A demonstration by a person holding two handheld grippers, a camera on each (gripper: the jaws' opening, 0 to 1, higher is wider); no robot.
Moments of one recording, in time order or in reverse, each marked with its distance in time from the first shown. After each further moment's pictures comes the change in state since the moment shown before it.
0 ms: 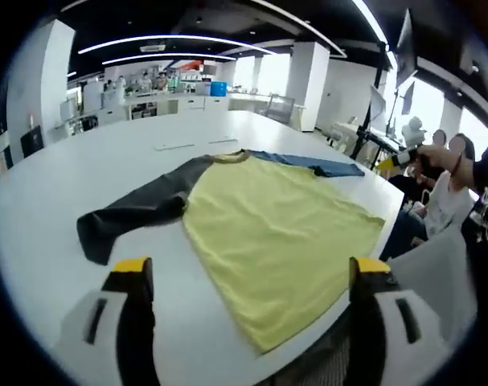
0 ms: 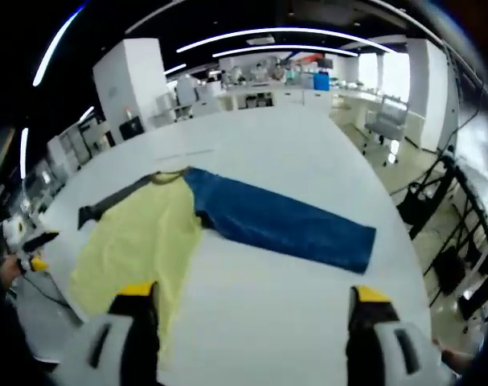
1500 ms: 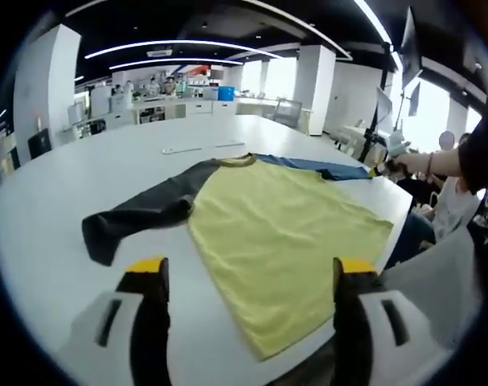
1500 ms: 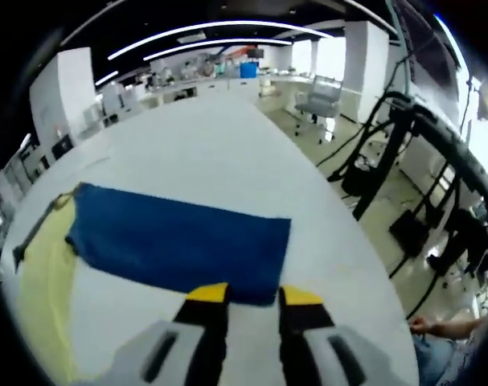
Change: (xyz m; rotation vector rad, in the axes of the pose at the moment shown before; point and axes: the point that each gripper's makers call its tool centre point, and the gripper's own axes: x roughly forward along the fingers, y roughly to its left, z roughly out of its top) left arm 0.003 -0.010 0.005 0.011 -0.025 0.046; right arm 0.071 -0.140 -0.017 0.164 0.072 -0.332
